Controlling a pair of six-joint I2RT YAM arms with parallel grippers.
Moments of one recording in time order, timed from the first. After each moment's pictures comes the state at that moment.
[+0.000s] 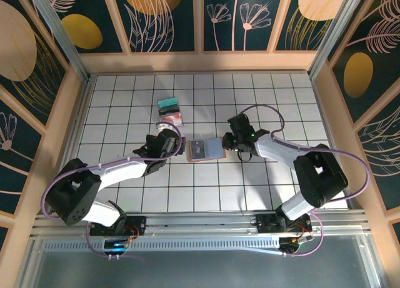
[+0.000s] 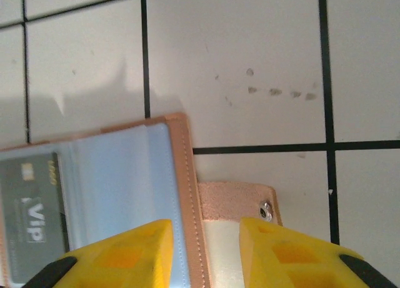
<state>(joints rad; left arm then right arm) -0.71 1.45 0.65 0.04 -0.47 -0.44 0.58 1.53 0.85 -0.30 0.03 0.63</state>
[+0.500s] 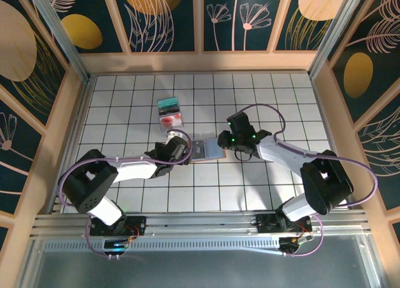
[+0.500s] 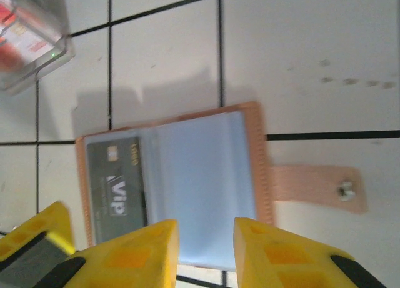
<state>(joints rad) -0.79 1.60 0.65 0.05 -0.44 -0.45 0.62 1.49 0.86 -0.27 -0.07 0.70</state>
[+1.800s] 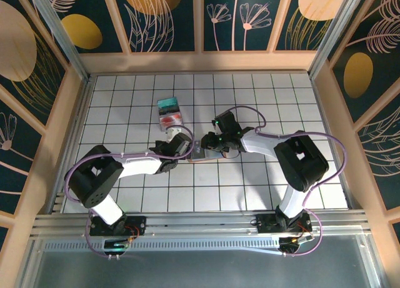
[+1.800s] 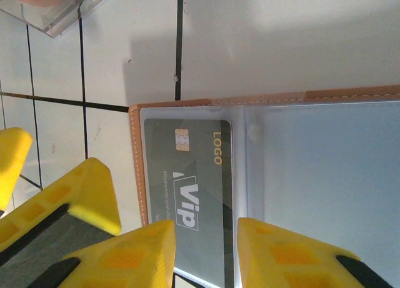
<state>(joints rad) -0.79 1.66 0.74 0.00 -0.53 -0.58 0.64 1.74 0.95 -0.13 -0.34 0.72</state>
